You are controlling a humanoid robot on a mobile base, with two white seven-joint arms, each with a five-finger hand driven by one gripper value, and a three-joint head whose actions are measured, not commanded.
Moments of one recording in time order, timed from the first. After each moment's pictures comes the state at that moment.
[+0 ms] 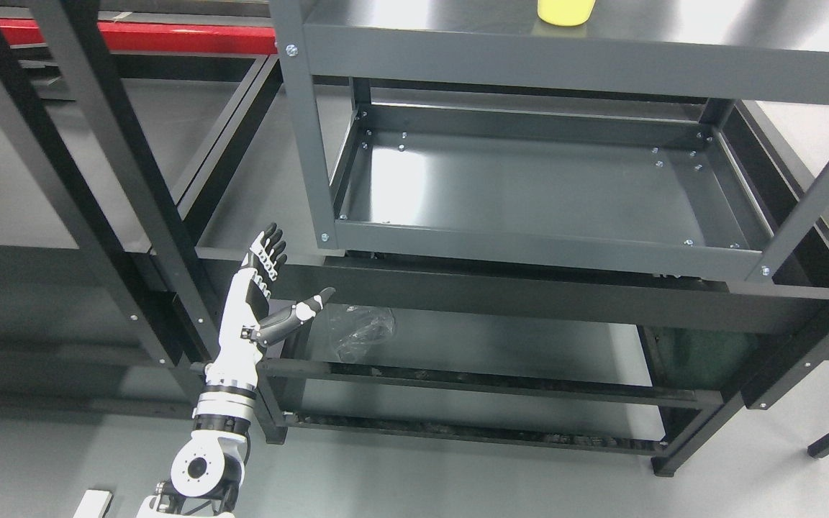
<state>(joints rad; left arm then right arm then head) -0.26 0.00 -0.05 -1.46 0.09 -0.20 0.01 0.00 0.00 0.00 -0.24 0.00 0.09 -0.11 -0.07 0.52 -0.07</state>
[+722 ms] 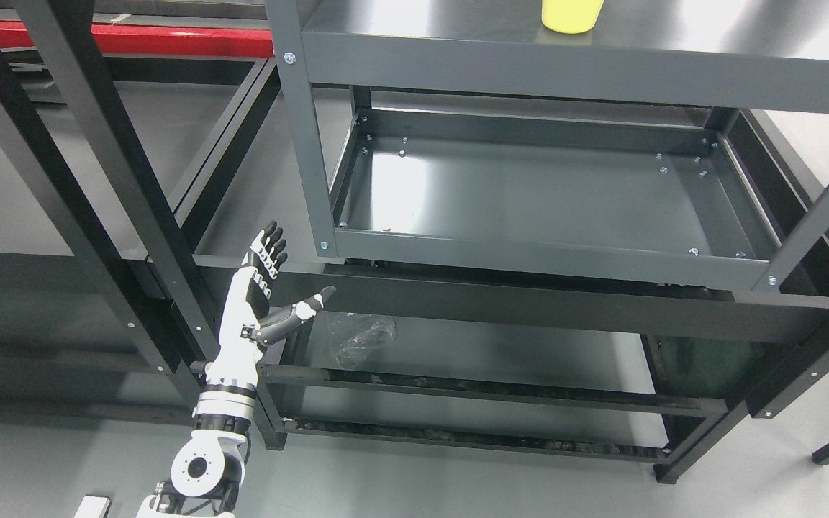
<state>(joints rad) -0.26 0.00 -0.05 -1.47 0.09 -0.20 0.01 0.00 0.00 0.00 -0.24 0.00 0.09 -0.12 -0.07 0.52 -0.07</state>
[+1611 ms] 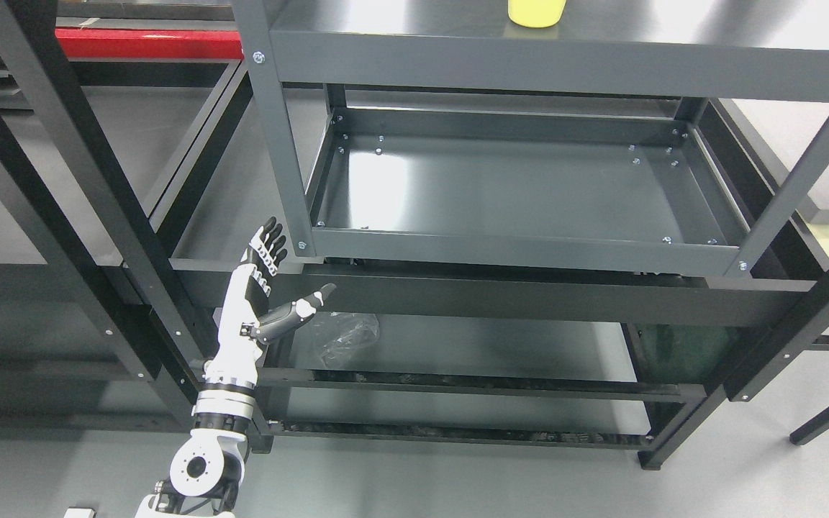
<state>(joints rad) -0.26 0.00 -0.05 -1.49 0.09 -0.20 0.01 0.00 0.00 0.00 -0.24 0.00 0.09 -0.12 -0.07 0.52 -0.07</state>
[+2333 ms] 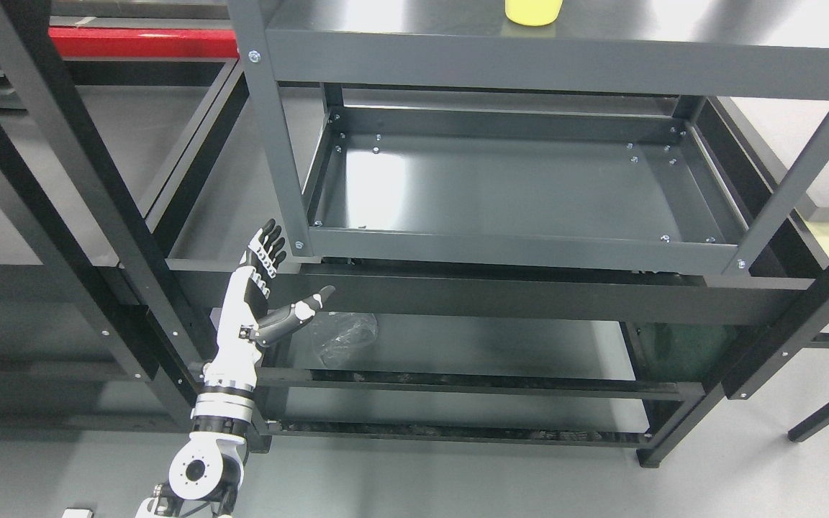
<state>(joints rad) -0.25 0.00 -0.05 -1.49 0.09 -0.20 0.01 0.00 0.00 0.00 -0.24 0.00 0.09 -0.12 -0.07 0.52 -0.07</state>
